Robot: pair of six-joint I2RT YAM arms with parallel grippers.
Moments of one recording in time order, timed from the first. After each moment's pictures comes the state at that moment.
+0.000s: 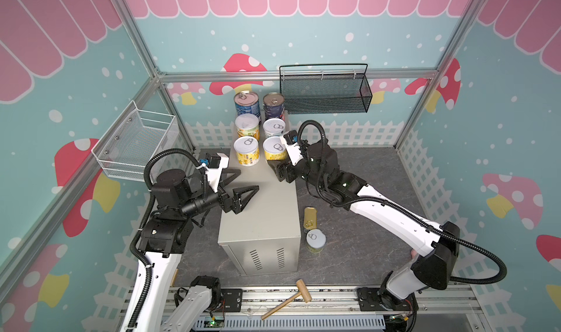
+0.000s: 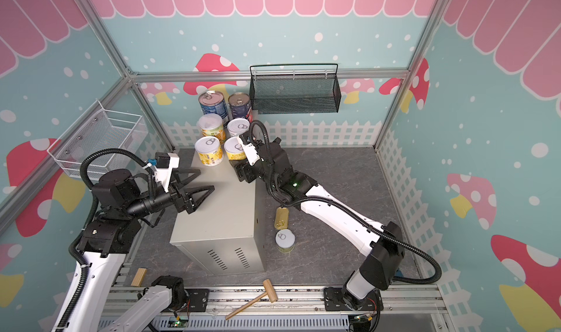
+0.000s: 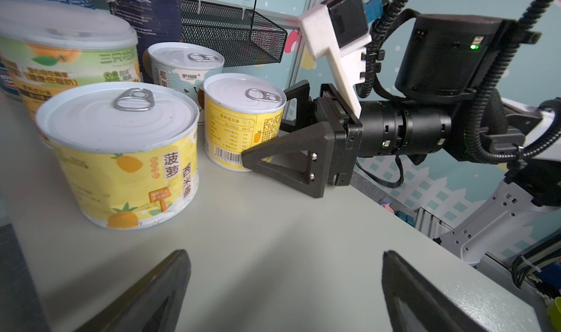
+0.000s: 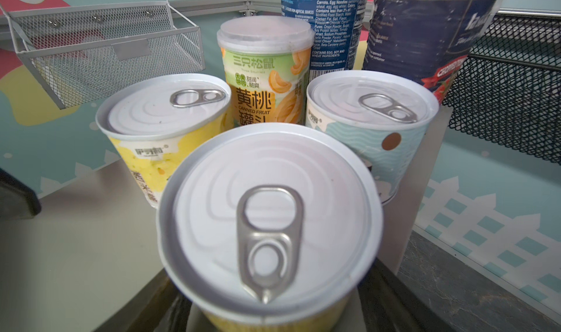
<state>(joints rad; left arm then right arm) -0.07 0.84 1.15 -0.54 0.81 -0.06 0.85 1.57 1.55 -0.18 0.06 0.01</state>
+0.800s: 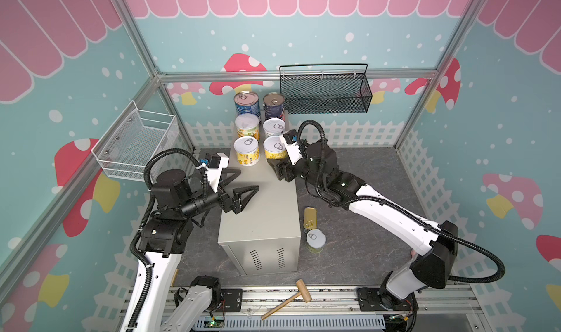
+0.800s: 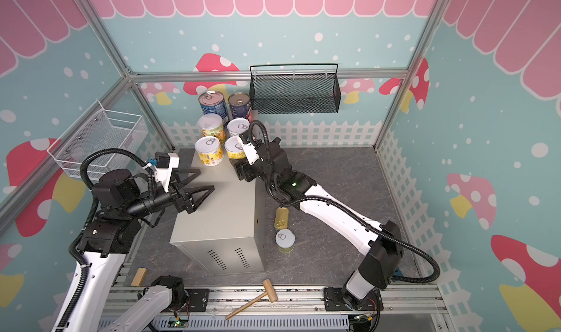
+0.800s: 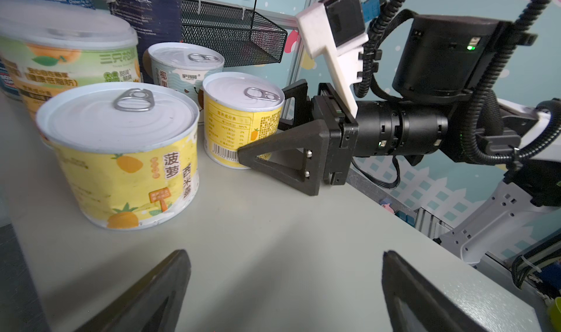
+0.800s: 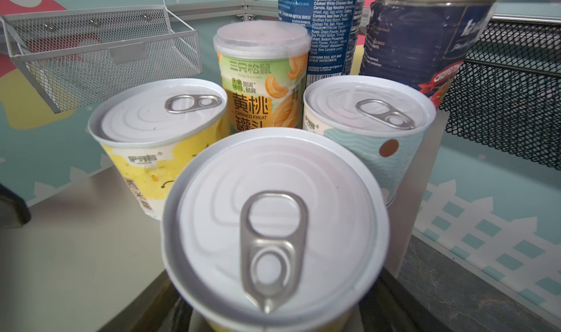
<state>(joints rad) -0.07 0.84 1.15 -0.54 0.81 -0.06 0.84 1.58 1.55 -0.15 0.07 0.00</state>
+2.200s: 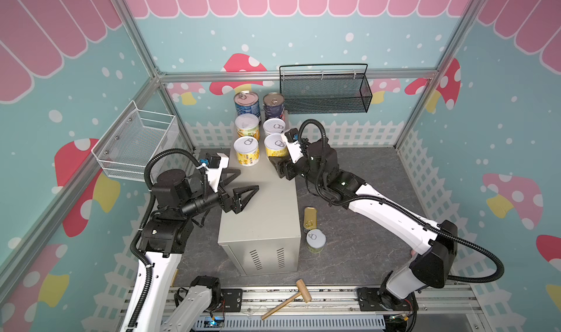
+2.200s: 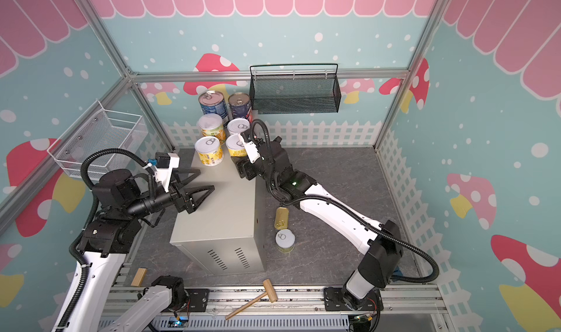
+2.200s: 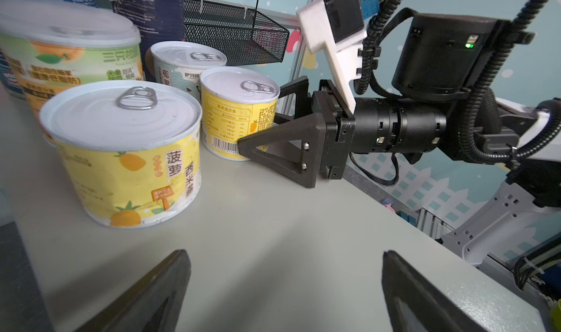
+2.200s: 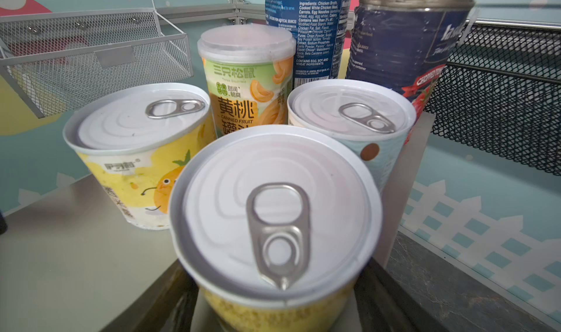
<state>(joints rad) -0.07 0.84 1.14 -0.54 0.80 -0.06 0.83 1.59 1.55 -0.14 0.09 0.00</state>
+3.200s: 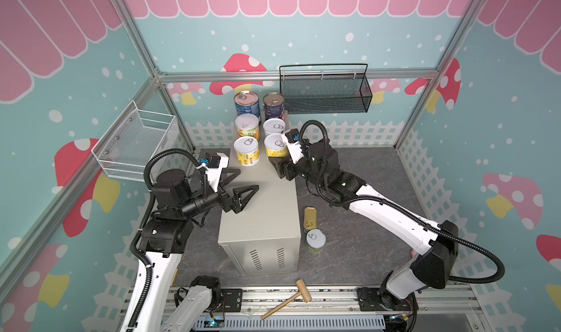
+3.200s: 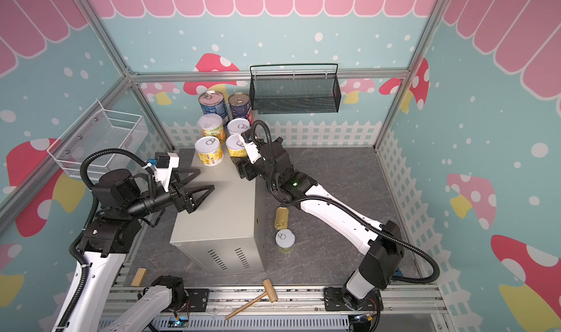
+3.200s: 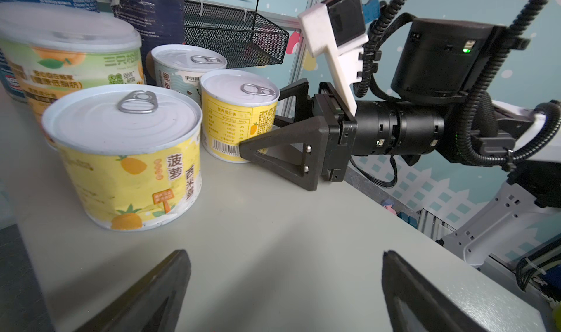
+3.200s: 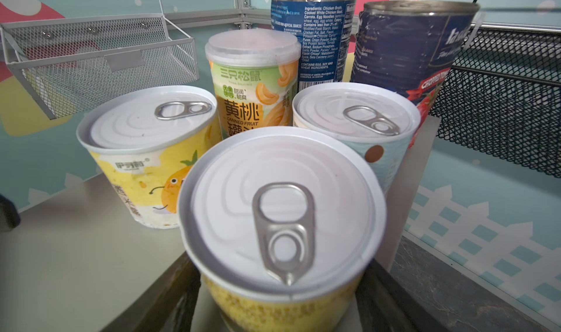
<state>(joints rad) -0.07 0.84 1.14 -0.53 0.80 -0.06 0.83 1.58 1.53 -0.11 0.06 0.00</state>
